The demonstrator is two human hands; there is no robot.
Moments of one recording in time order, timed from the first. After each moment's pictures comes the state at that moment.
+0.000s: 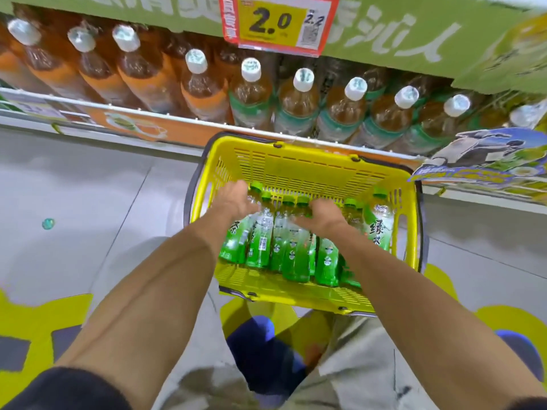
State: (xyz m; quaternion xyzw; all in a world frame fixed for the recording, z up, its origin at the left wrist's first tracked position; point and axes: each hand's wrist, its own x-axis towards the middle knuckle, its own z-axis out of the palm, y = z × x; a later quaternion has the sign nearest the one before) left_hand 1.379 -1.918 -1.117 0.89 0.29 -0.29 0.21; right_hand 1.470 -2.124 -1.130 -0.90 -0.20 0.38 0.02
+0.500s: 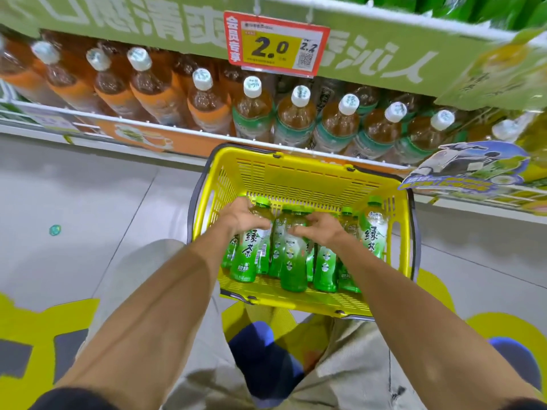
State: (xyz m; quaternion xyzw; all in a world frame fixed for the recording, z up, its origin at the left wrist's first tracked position) left_hand 1.364 -1.929 -1.111 0.78 0.38 -0.28 0.41; right_hand 1.460 -2.138 -1.125 -0.84 -0.06 0.48 0.23
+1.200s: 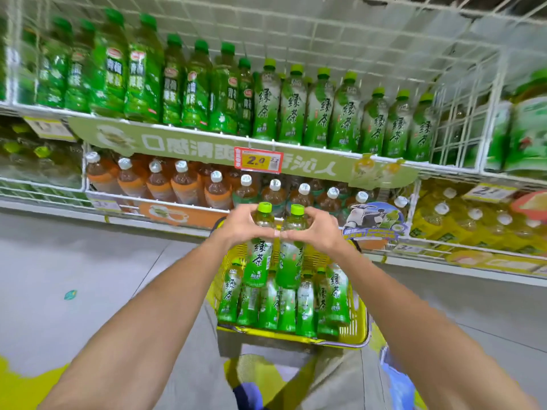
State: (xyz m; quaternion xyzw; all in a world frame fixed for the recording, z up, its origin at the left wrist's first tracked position) left_hand 1.368 -1.944 -0.917 0.84 0.19 -0.03 0.51; right_hand 1.458 -2.149 -0.907 -0.89 -0.22 0.18 0.35
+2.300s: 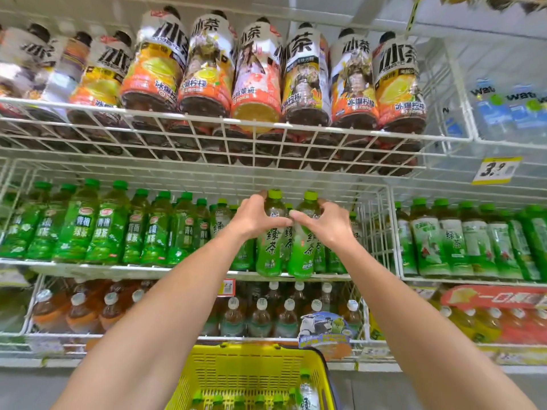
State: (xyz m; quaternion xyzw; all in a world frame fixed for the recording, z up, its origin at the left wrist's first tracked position) left_hand 1.530 -1.990 -0.656 0.92 0.10 0.14 0.36; right_hand 1.585 -2.173 -0.659 -0.92 -0.14 -0.04 0.37
